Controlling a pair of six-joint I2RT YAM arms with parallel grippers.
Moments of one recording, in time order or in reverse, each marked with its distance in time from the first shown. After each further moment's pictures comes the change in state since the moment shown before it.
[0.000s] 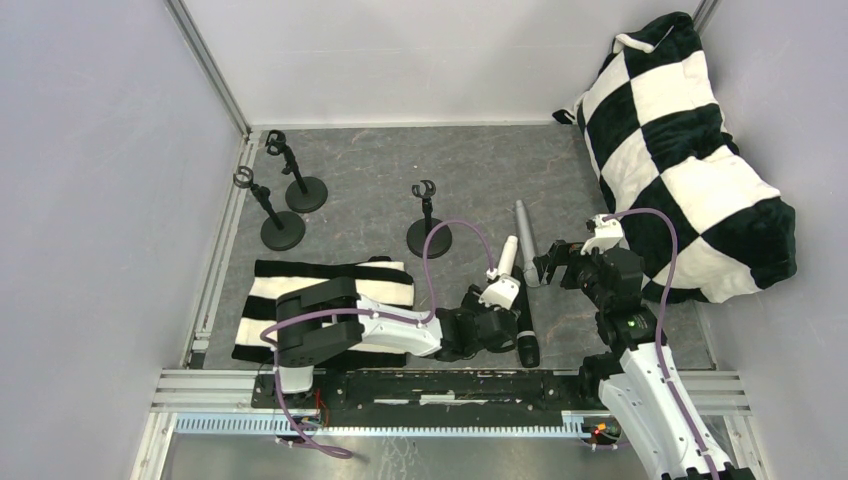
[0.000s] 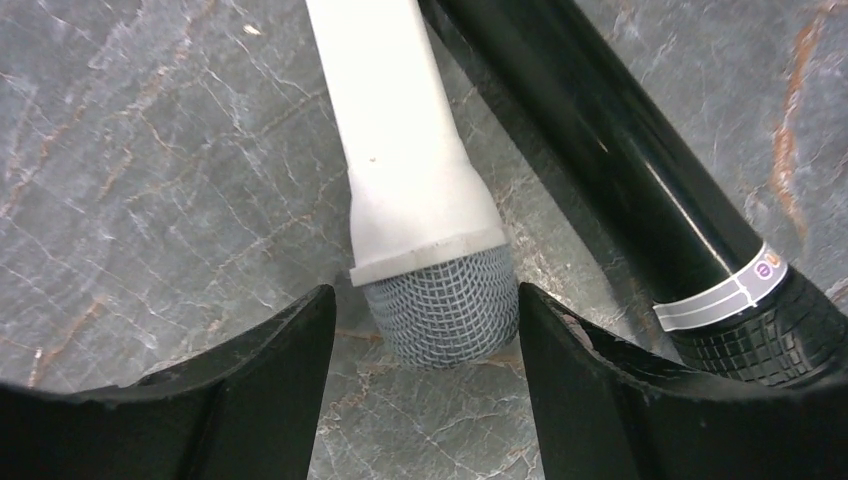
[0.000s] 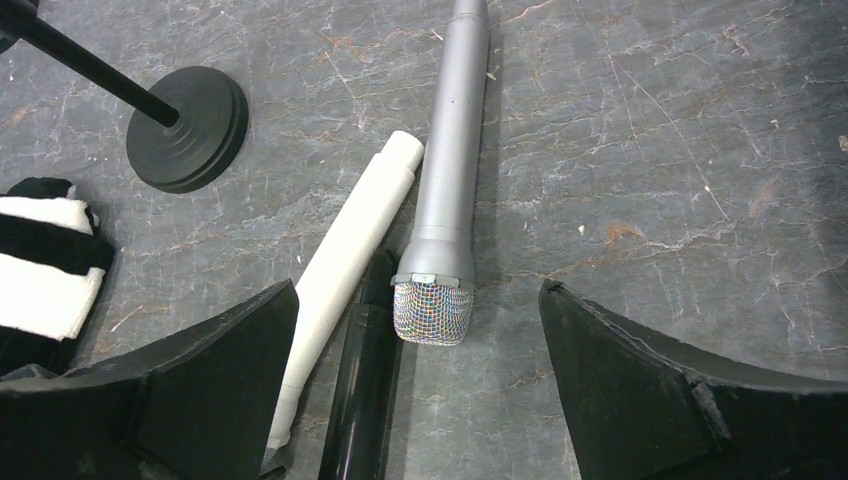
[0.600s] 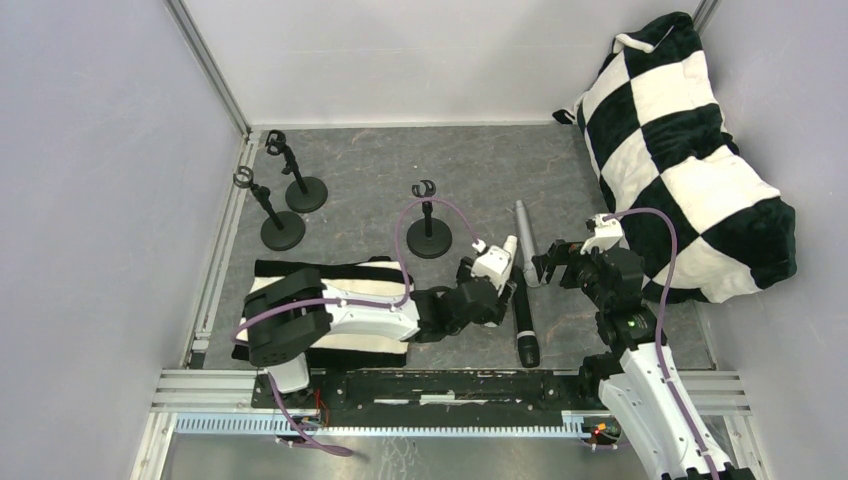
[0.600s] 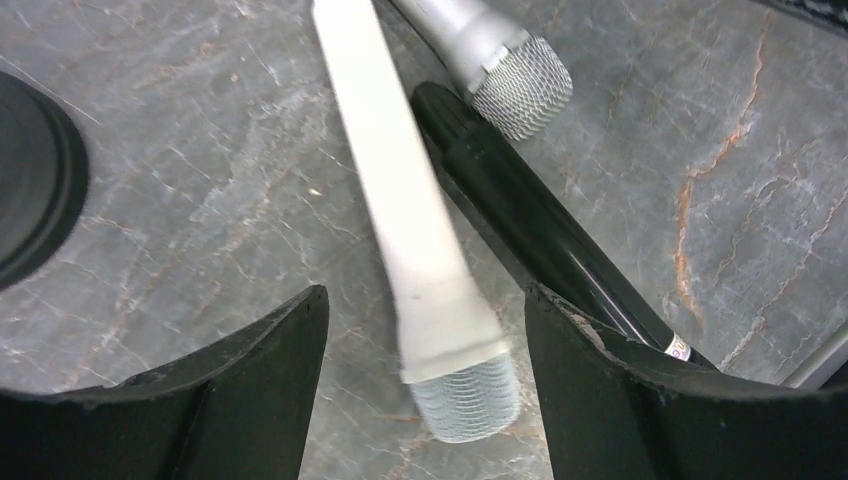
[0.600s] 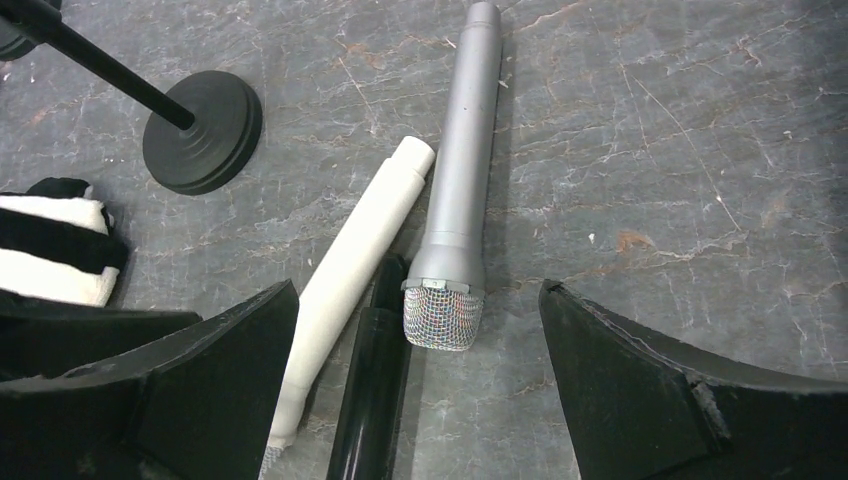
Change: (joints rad) left arm 0.130 -0.158 -0.107 0.249 0.105 0.151; right arm 0.000 0.001 0.000 0.019 -0.023 0.005
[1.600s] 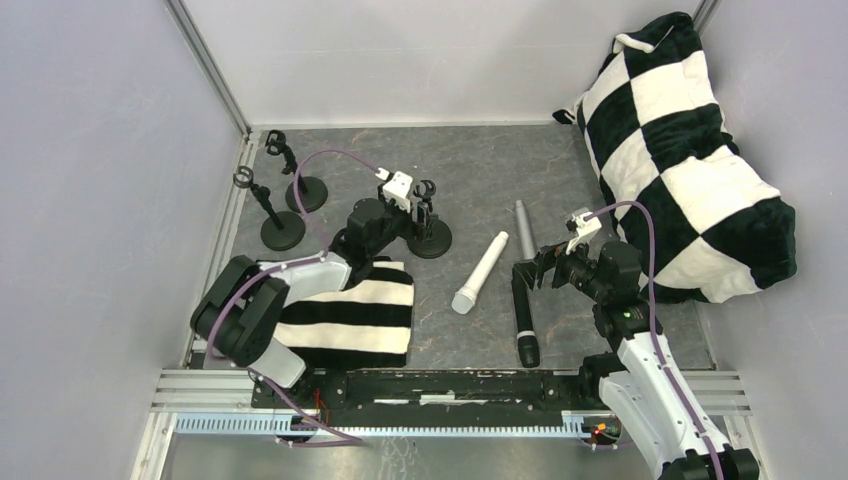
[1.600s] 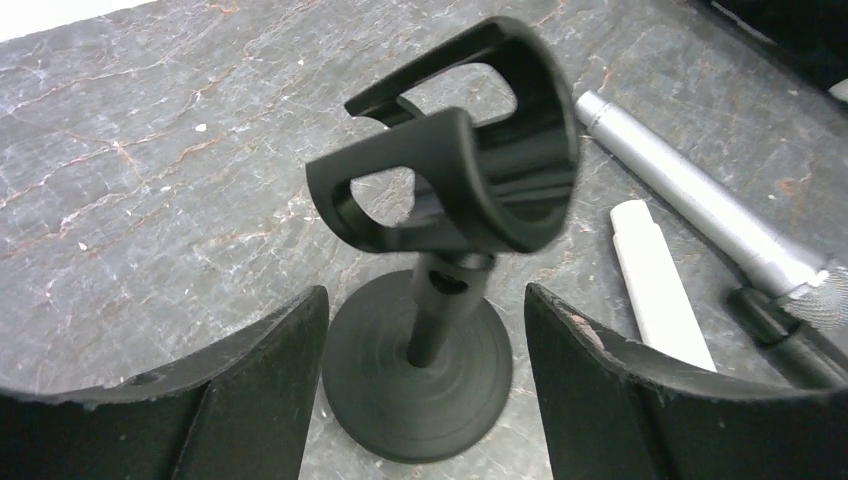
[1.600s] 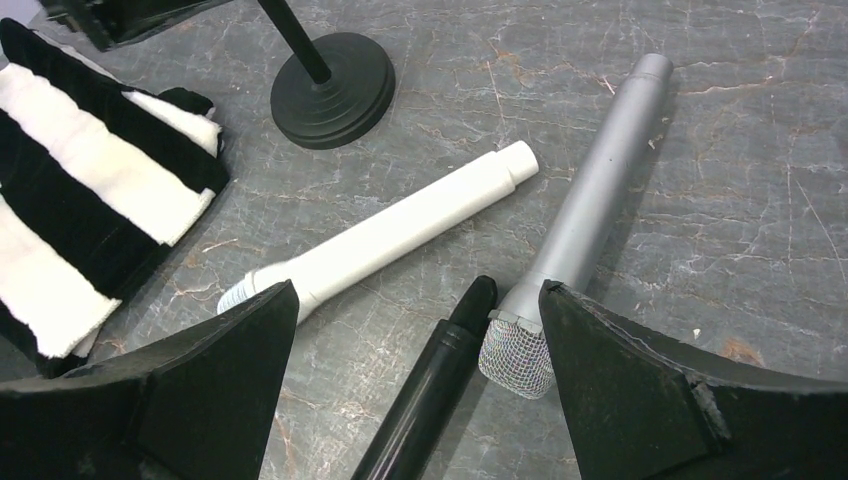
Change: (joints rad) left arm 0.676 -0.135 -0.204 0.399 0.566 0.335; right arm 0.000 0.088 0.002 0.125 -0.311 -0.143
